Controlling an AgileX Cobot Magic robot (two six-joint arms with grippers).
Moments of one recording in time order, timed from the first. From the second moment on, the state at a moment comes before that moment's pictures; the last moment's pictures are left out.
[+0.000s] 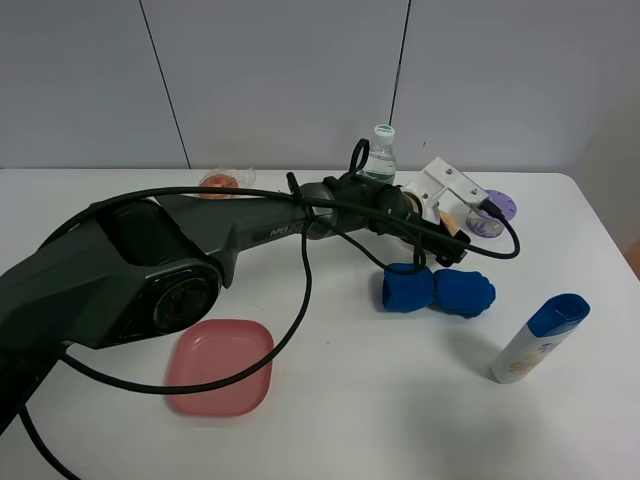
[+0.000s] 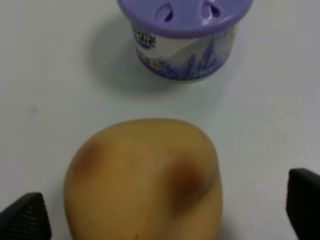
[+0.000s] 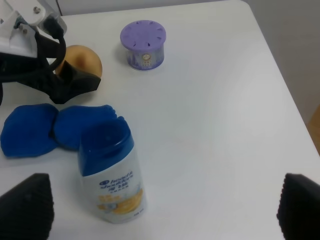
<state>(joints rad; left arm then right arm) -0.83 2.60 -2.10 -0.25 0.22 0.28 -0.10 0.00 -0.51 0.00 1.06 0.00</state>
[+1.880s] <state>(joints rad) -0.38 1.87 -2.14 0.23 1.05 0.14 -0.10 0.00 -0.51 0.00 1.06 0.00</state>
